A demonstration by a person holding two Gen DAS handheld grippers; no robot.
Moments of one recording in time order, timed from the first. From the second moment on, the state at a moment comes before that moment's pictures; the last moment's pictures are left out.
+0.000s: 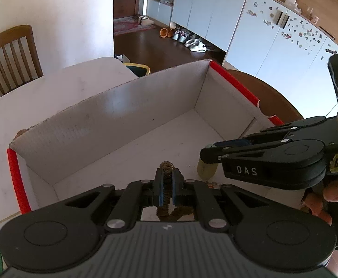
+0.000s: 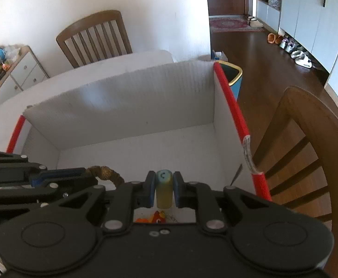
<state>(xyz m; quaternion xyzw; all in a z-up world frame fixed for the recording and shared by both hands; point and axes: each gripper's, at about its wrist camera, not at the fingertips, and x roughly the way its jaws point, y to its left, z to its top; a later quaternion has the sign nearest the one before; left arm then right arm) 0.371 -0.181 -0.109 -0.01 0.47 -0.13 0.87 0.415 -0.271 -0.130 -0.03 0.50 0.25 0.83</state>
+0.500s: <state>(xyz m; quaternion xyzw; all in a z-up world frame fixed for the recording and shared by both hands) 0.375 -0.172 -0.124 -0.01 0.50 -0.11 0.86 0.423 -0.260 -0.132 -0.05 0.51 0.24 0.82</state>
